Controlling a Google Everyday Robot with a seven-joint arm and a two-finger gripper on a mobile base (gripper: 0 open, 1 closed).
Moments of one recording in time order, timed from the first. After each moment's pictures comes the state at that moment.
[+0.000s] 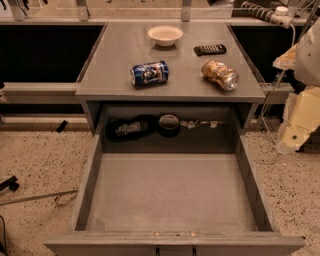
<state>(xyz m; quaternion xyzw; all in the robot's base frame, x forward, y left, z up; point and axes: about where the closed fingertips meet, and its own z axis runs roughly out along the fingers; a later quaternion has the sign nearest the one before) 0.438 -0.217 0.976 -0.60 0.78 -0.03 0.16</state>
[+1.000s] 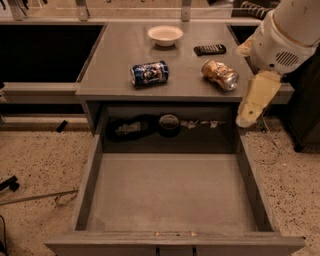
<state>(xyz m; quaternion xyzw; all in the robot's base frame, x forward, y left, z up) 0.514 -0.177 0.963 -0.64 0.74 -0.02 0.20</state>
